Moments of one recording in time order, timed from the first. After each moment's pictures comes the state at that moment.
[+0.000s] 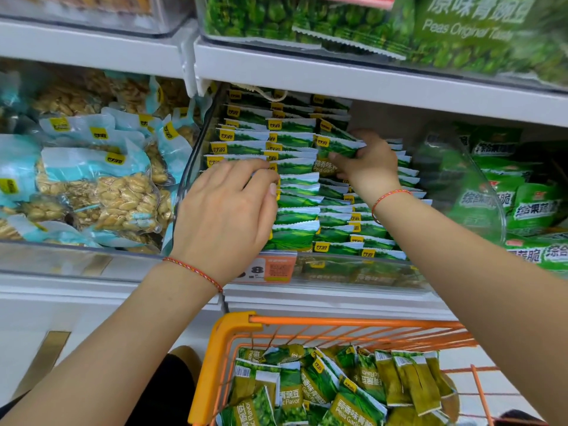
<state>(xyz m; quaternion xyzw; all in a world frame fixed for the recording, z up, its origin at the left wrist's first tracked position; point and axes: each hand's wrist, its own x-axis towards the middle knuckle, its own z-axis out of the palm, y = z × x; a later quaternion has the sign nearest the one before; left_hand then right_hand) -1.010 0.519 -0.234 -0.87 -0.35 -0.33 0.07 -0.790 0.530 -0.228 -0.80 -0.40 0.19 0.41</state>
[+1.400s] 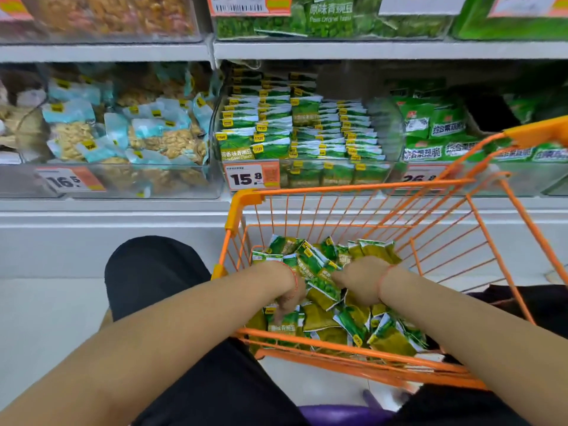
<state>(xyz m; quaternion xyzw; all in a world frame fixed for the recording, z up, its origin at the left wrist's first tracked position) -0.997 0.322 -0.292 -0.83 -0.16 0.52 -0.08 -0.864 0.249 -0.289 -0.57 -0.72 0.15 -0.36</state>
